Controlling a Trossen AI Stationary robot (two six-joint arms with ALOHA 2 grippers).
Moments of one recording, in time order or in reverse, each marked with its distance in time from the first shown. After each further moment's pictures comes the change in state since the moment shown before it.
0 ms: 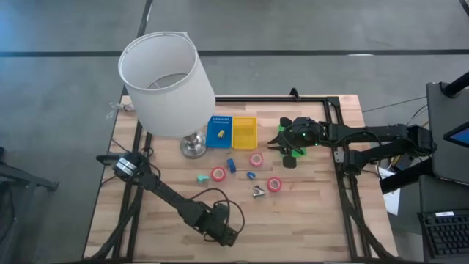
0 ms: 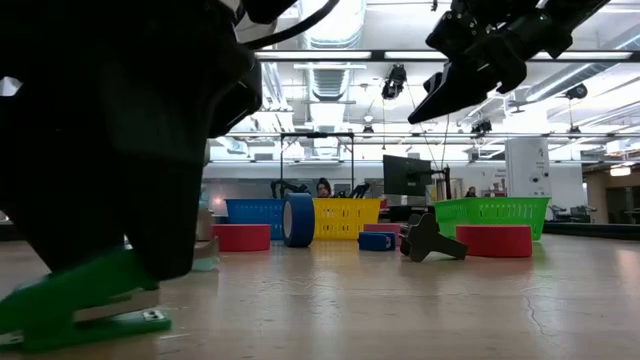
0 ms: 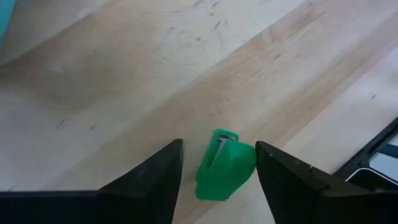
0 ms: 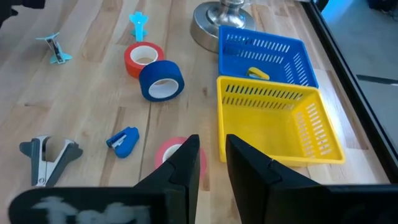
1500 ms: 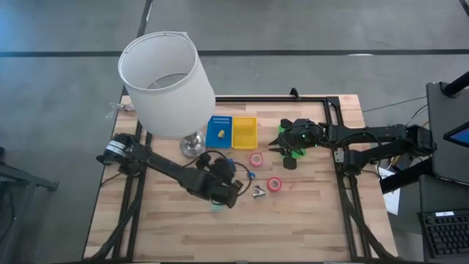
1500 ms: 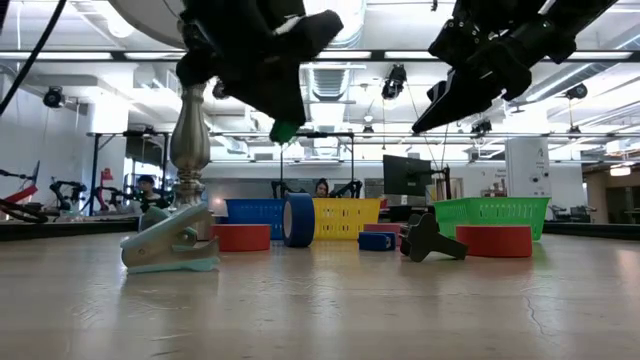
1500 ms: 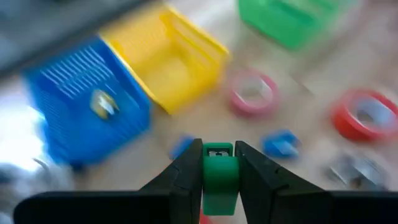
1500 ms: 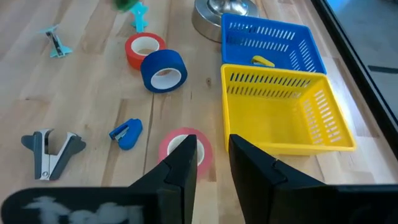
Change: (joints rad) left arm 0.236 -0.199 0.013 -0.299 -0.874 0.544; right arm 0.000 -0.001 -0.035 0.013 -0.002 0.031
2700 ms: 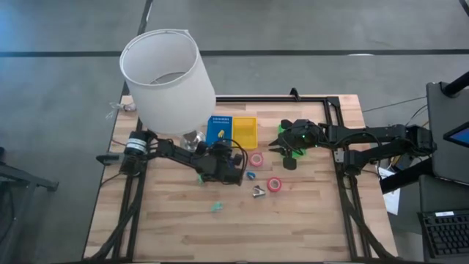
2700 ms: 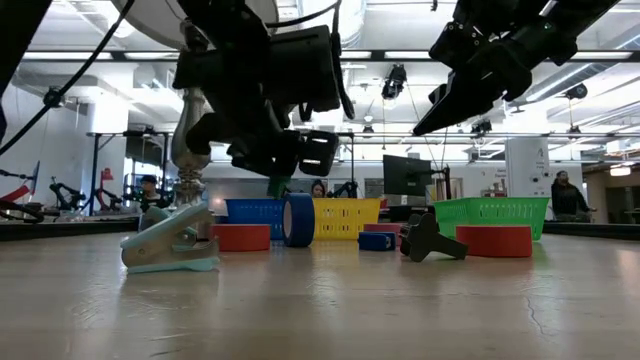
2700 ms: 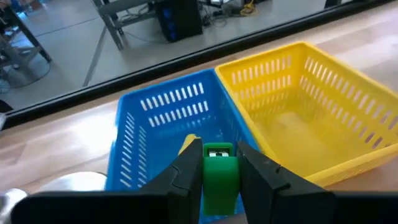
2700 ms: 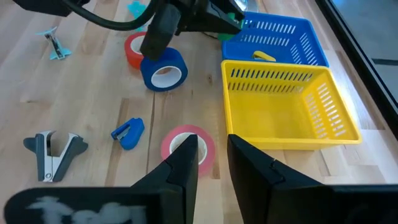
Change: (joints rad) left arm 0.211 0.160 -0.129 0.104 -0.275 -0.184; right arm 0.000 0.000 -0.010 0.007 0.000 0.033
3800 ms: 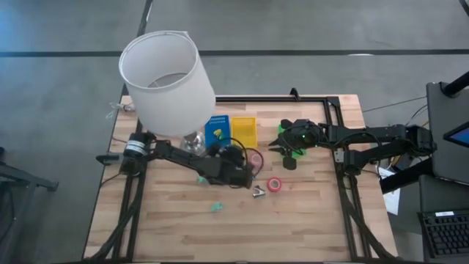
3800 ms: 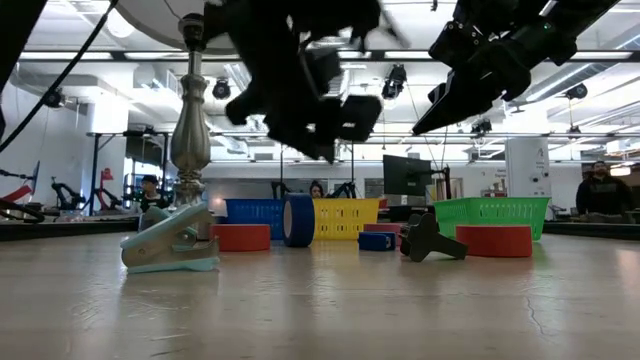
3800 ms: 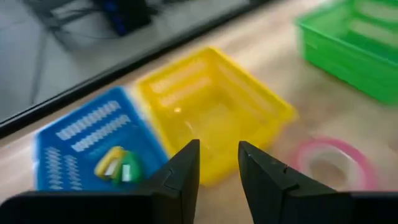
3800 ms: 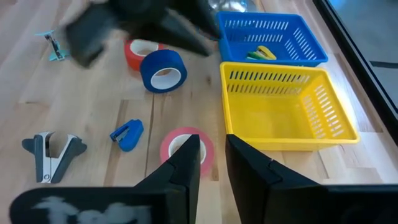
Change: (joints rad) left arm -0.052 0.000 0.172 0.081 0.164 0.347; right arm 0.000 0.000 0.000 0.008 0.001 -0.007
